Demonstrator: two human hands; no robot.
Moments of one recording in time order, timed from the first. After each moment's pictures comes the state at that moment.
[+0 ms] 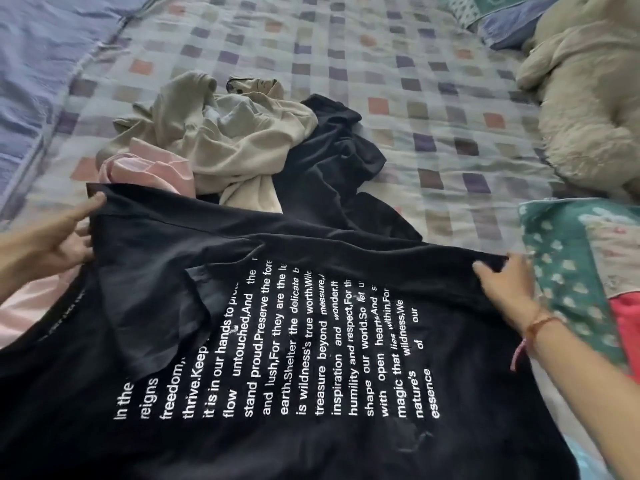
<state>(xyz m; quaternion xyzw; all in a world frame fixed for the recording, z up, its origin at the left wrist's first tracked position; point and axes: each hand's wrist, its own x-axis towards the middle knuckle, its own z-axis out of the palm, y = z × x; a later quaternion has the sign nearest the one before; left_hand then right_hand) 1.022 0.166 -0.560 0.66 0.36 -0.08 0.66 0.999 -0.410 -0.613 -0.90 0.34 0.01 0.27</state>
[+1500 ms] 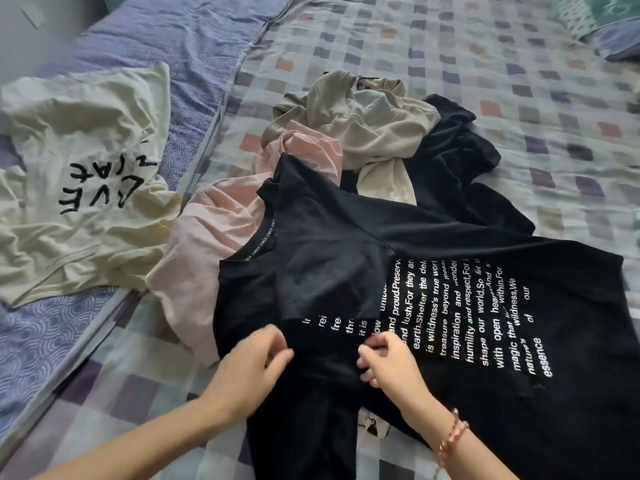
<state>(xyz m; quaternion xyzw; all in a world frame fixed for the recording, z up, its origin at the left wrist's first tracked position) 0.764 0.149 -0.584 0.92 0.07 -0.15 0.35 0.803 -0.065 -0.590 -0.77 0.22 0.29 0.52</state>
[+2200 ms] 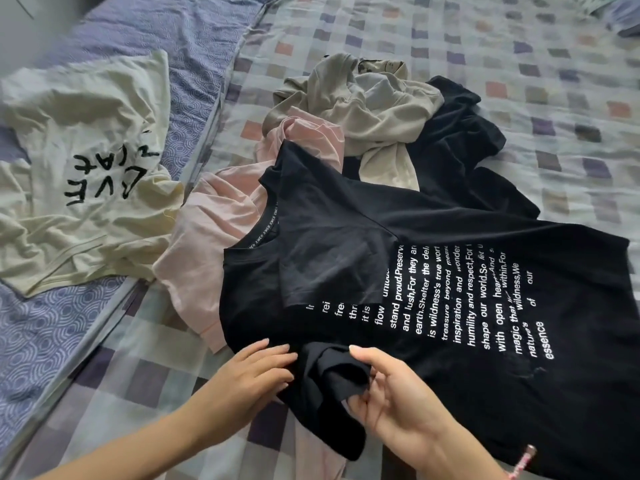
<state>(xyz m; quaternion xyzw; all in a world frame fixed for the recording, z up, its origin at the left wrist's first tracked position) 0.723 0.176 -0.591 0.93 -0.31 -0.07 0.20 0.766 -0.050 -0.506 -0.34 0.38 0.41 0.76</state>
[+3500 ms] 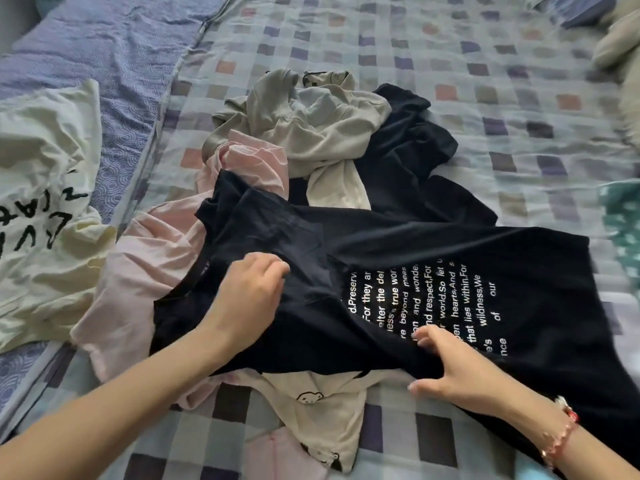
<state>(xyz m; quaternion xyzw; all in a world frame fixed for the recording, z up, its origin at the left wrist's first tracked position) 0.899 0.106 -0.562 0.96 -0.20 0.14 0.10 0.853 -0.206 -0.572 -0.90 -0.06 0.33 0.27</state>
